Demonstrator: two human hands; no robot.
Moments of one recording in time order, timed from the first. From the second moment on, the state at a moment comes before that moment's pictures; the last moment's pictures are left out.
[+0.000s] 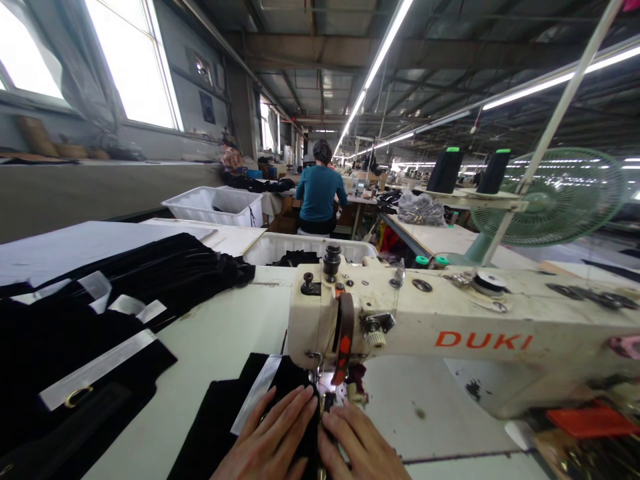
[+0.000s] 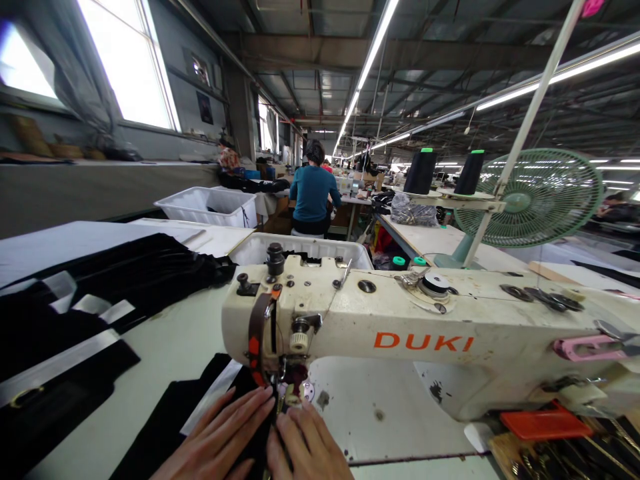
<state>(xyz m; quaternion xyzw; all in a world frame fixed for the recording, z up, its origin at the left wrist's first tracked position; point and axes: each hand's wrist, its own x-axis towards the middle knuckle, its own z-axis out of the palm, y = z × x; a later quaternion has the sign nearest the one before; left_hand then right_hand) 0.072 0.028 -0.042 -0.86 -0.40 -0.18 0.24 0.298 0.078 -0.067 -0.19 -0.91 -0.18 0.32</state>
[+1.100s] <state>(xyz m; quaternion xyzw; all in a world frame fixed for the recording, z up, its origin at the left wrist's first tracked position) 0.077 0.029 -0.021 -0.86 -0.43 -0.19 0.17 0.289 0.094 -0.042 -0.26 -0.91 -0.14 0.28</state>
